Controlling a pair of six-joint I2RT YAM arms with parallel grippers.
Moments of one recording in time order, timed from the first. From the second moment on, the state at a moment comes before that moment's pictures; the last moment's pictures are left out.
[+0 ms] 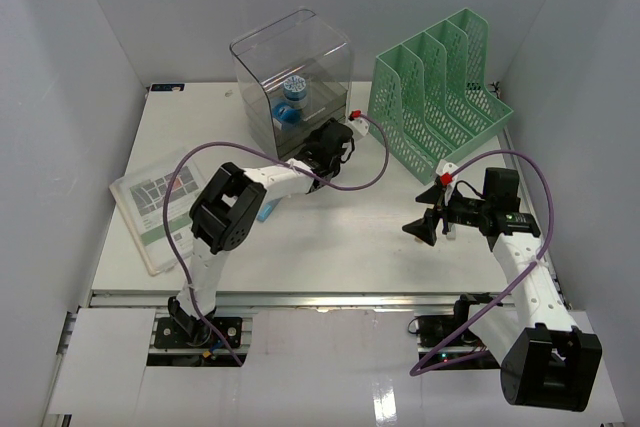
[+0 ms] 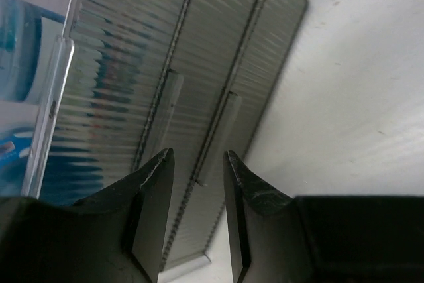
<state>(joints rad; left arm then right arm) -0.74 2.14 1.47 0.22 -0.64 0.53 -0.05 0.93 0.64 -0.50 -1.07 -0.68</state>
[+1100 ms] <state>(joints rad) -0.74 2.40 1.66 0.36 -0.82 0.83 -0.05 0.97 0.64 -0.51 -1.07 -0.69</state>
